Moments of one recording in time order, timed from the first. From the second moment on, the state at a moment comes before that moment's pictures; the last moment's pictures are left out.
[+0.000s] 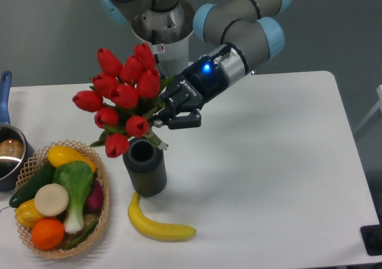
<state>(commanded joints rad) 2.63 -1.74 -1.95 -0.77 -0.02 1.36</state>
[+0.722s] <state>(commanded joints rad) 2.62 -1.76 -2.08 -0.77 -0.11 1.48</state>
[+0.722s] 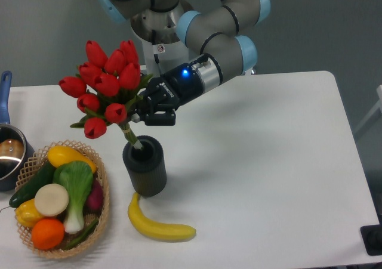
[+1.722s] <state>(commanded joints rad) 2.66 -1.90 -2.07 -0.77 -0.10 1.54</state>
